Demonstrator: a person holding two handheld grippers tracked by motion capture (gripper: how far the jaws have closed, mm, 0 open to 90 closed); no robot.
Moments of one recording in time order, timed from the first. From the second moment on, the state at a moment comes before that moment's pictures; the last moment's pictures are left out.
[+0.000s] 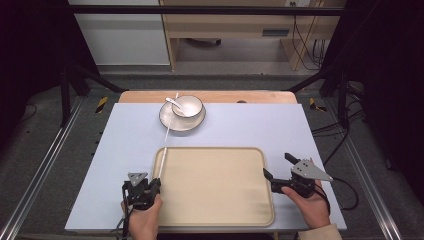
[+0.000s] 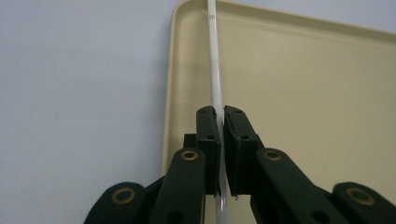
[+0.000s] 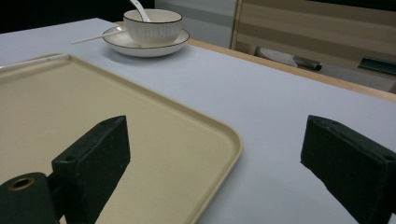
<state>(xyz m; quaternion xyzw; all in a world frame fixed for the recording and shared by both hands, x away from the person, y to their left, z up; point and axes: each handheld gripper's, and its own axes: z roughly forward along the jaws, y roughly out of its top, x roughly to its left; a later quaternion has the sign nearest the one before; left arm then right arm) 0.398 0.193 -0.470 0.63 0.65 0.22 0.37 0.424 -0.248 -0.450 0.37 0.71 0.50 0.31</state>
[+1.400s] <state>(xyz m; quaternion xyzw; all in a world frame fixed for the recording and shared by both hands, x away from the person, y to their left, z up) 0.502 0.195 -0.427 0.74 0.54 0.25 0.32 0.430 -0.247 -0.451 0.37 0.72 0.50 0.31</state>
